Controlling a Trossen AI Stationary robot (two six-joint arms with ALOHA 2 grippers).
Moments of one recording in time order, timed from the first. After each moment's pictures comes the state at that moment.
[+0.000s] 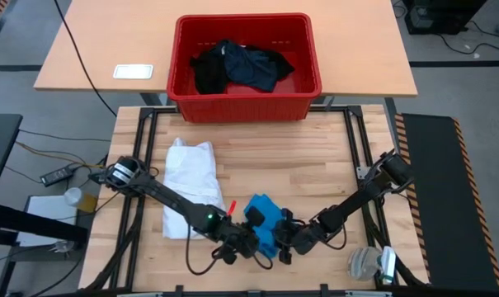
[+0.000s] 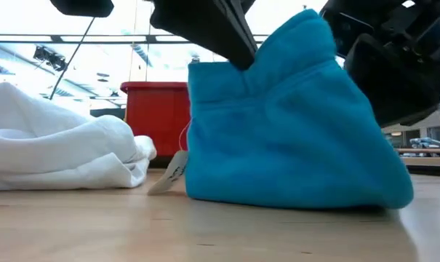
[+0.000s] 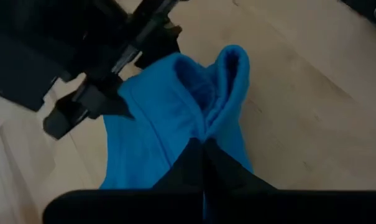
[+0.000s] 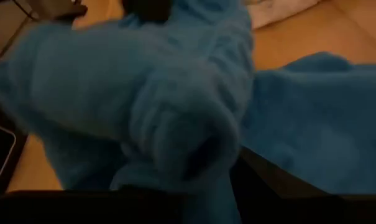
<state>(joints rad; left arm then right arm) -0.47 1.93 1.48 -0.45 -0.26 0.39 0.61 1.86 0.82 0.38 0.46 0.63</state>
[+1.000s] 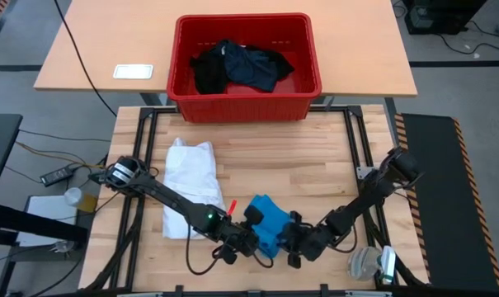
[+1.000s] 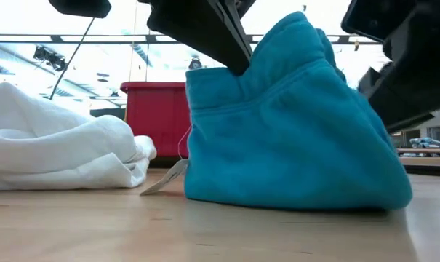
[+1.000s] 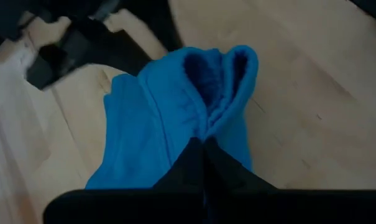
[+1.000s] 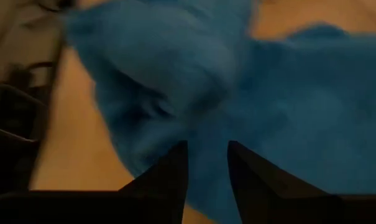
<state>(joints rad) -0.47 1.93 1.48 -0.46 -0.27 0.34 0.68 1.76 0.82 0.16 0.47 0.76</state>
